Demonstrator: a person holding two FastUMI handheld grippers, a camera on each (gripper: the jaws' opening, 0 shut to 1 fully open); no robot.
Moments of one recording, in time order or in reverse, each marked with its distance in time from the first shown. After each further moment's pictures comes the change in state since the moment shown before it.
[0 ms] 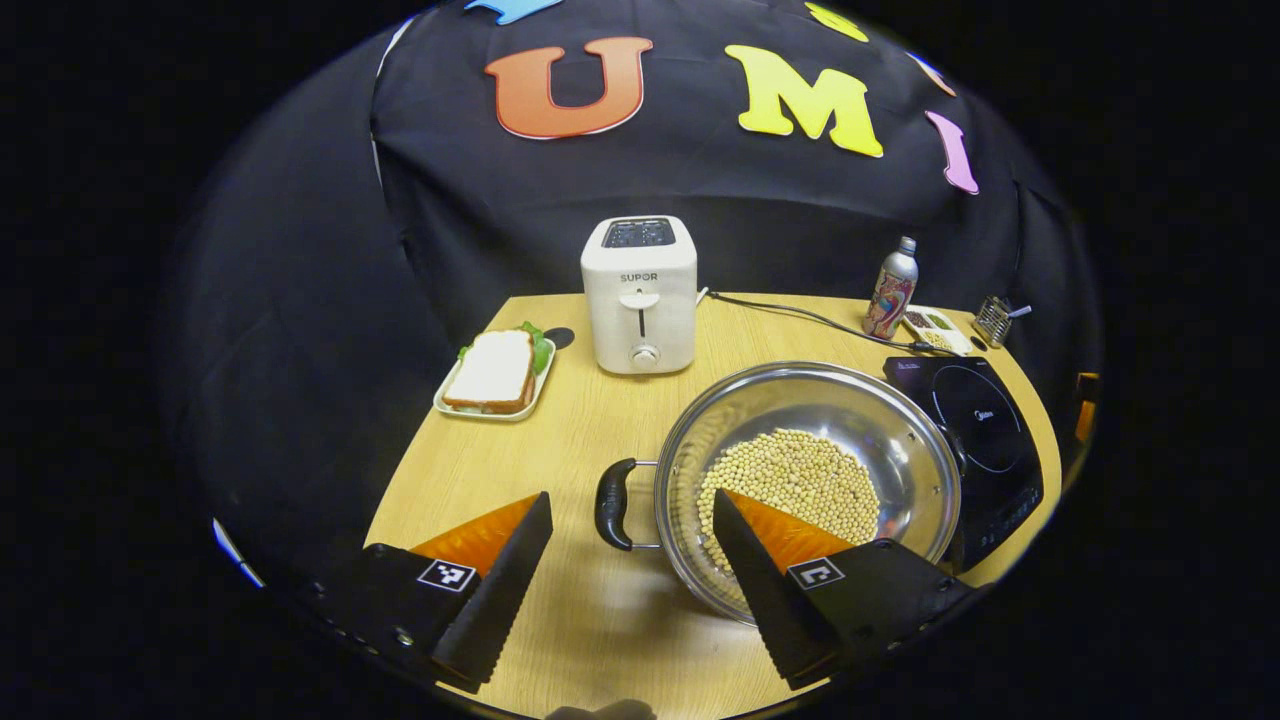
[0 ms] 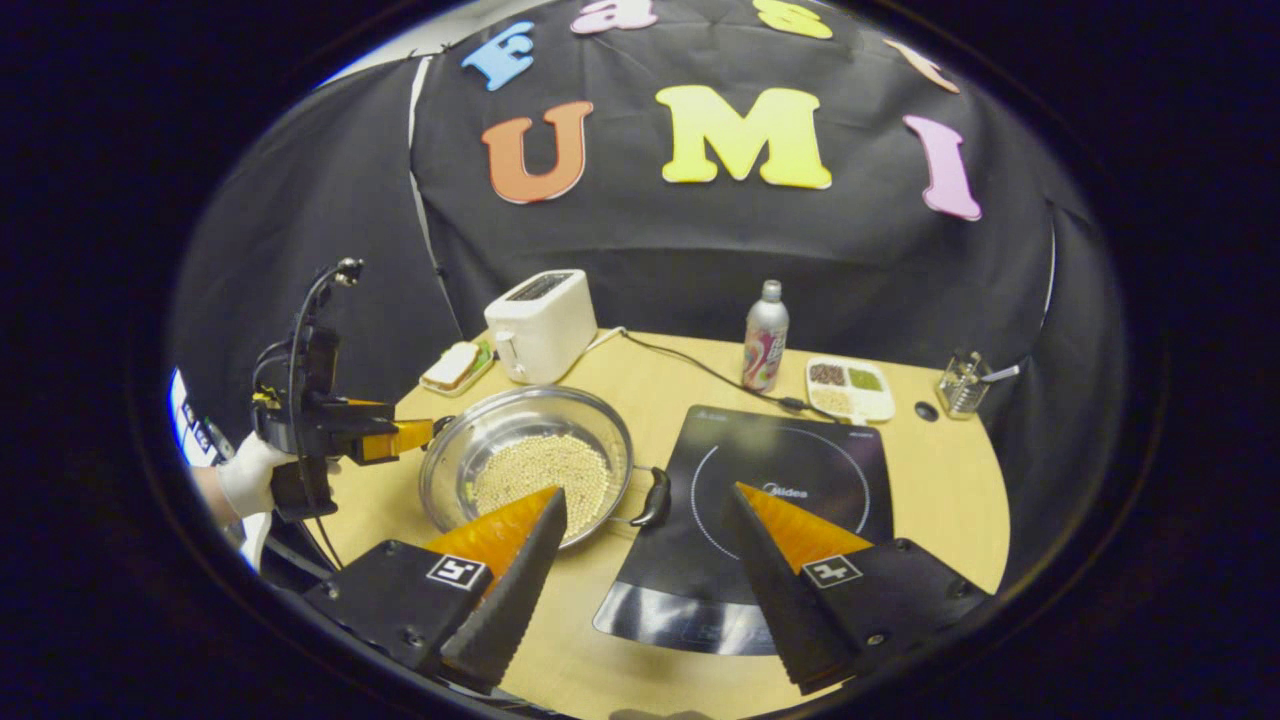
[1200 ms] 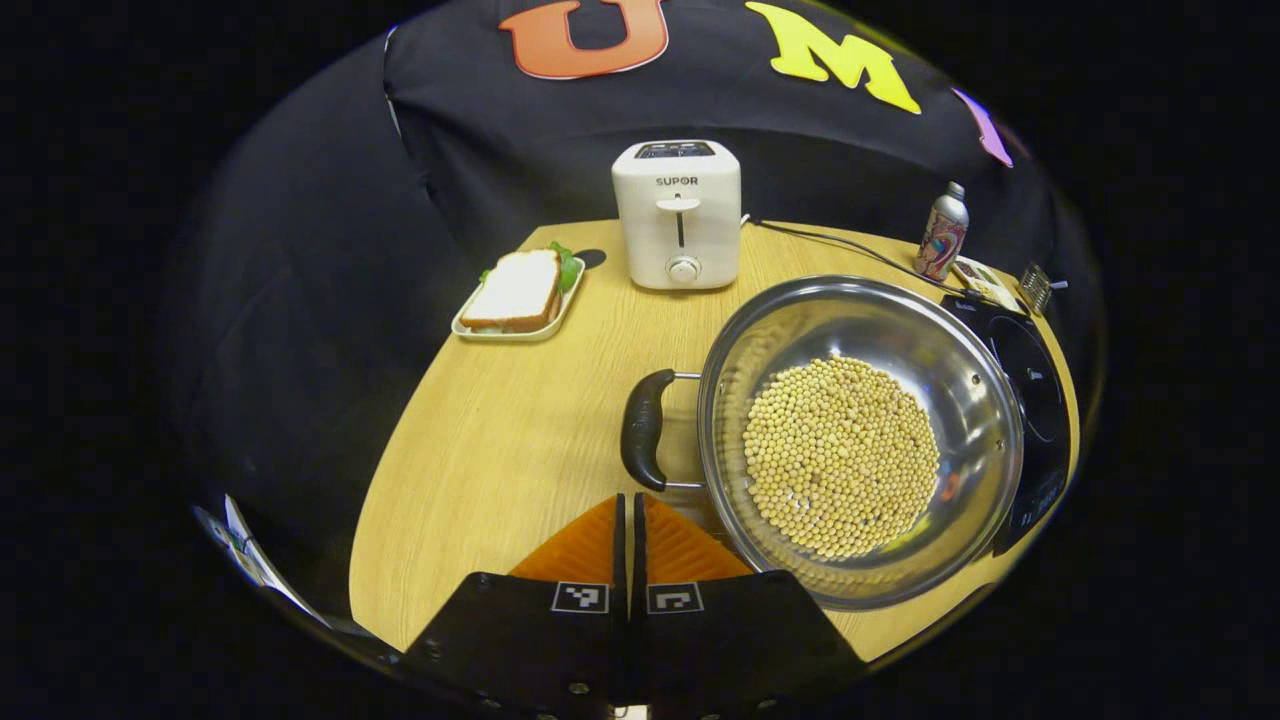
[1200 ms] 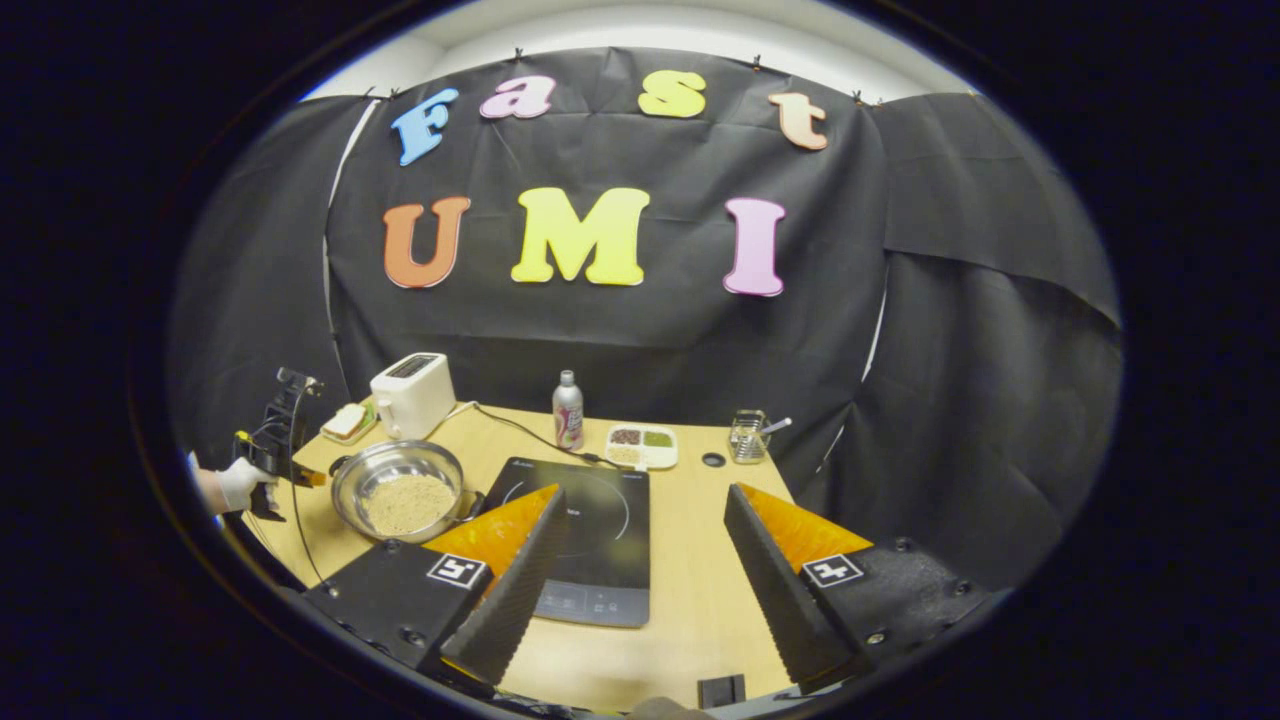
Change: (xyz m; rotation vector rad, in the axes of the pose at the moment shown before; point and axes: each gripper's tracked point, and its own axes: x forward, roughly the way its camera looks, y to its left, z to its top) left arm -0.004 0.019 -0.049 -0.008 0.127 0.104; right arm -0.224 -0.151 0.018 0.018 -0.295 -0.354
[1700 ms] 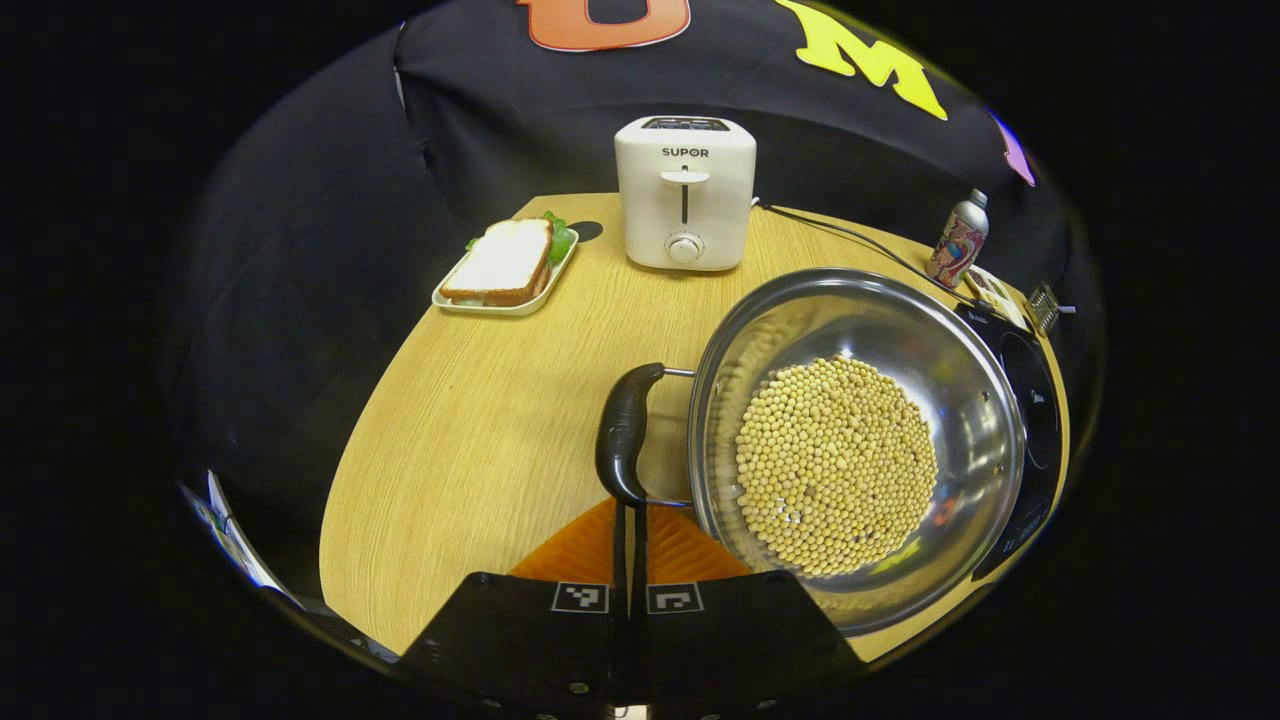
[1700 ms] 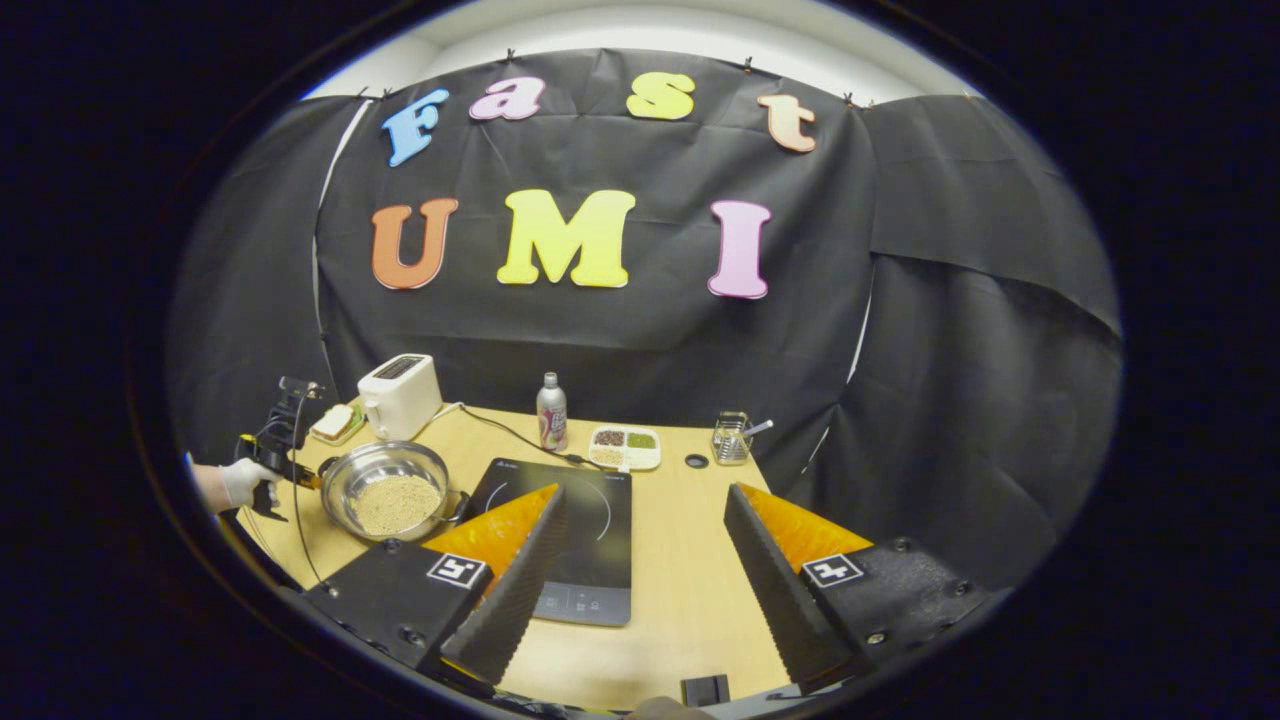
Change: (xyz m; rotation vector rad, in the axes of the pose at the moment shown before) left arm 0.029 -0.014 -0.012 -0.073 0.121 -0.028; right arm -0.010 -0.025 0.011 -0.001 -0.011 -0.055
